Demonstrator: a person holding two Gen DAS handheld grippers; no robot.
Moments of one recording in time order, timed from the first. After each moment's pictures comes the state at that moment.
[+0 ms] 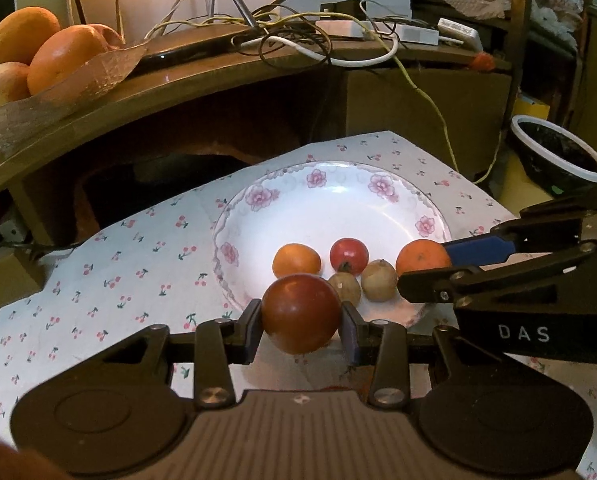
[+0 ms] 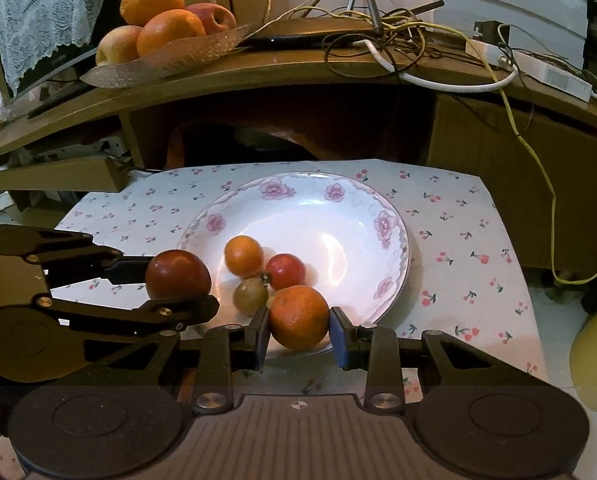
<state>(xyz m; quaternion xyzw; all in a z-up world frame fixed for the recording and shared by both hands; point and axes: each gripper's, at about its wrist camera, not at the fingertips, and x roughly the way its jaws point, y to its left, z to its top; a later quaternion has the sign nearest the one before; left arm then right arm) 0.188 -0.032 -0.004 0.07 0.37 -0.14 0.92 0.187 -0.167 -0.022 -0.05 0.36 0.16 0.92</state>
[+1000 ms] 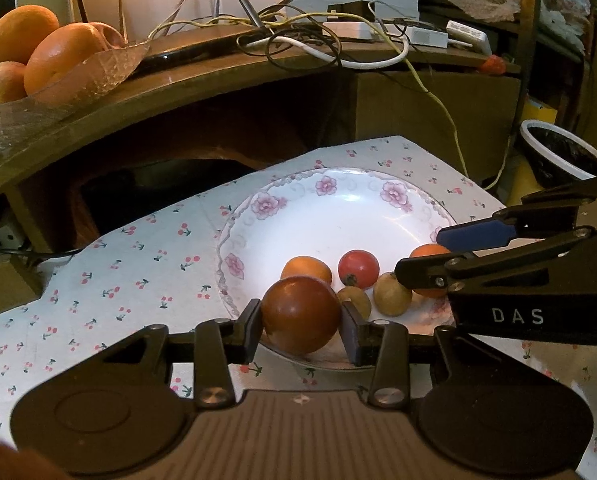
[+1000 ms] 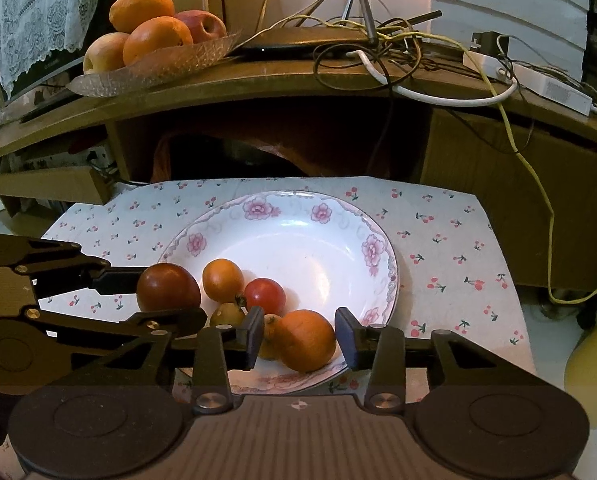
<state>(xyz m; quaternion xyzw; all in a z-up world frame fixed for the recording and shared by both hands) 0.200 -0.032 -0.008 0.06 0.37 -0.13 0.92 0.204 -0.171 -0.024 -0.05 0.34 0.16 0.93</state>
